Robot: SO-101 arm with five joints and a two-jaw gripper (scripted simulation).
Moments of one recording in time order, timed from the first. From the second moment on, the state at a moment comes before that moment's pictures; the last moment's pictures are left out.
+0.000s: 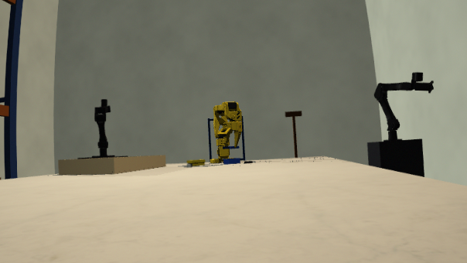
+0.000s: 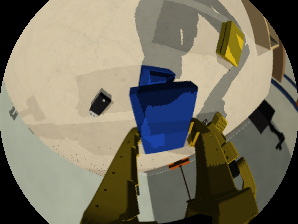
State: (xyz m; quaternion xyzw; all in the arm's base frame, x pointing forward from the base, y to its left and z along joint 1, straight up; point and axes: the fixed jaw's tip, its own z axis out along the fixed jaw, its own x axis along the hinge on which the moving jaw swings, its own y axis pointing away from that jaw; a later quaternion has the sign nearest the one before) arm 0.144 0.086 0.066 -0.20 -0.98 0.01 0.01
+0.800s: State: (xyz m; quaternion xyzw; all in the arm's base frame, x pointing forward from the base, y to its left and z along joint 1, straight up) arm 0.146 0.084 0.066 -0.28 -0.96 0.01 0.01
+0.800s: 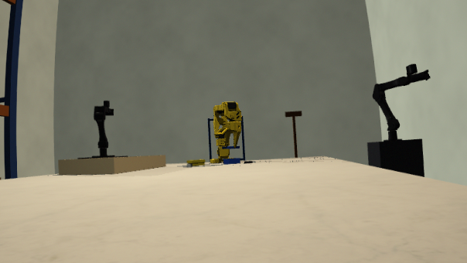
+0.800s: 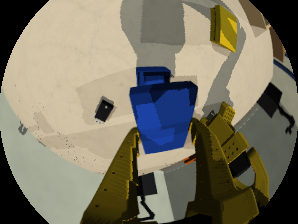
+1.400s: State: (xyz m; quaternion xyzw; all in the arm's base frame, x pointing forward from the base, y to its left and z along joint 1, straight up) arm 0.147 0.084 0.066 -0.29 -0.96 0.01 0.01
